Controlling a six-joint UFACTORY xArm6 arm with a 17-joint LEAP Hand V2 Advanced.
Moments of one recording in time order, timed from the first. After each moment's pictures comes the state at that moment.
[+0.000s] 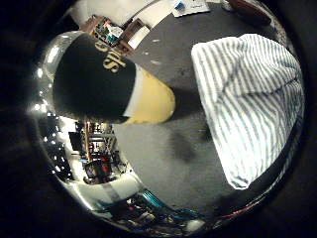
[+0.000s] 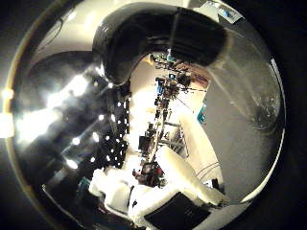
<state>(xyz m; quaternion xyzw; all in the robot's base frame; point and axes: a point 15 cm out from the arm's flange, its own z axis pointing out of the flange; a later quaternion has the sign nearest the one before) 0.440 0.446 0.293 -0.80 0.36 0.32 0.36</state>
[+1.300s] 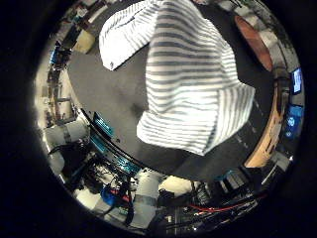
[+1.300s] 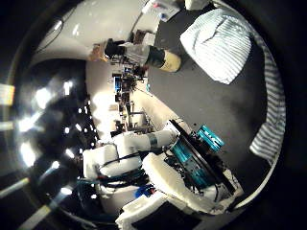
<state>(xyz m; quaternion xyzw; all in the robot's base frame) 0.385 0.162 0.281 -0.83 0.50 0.21 0.14</state>
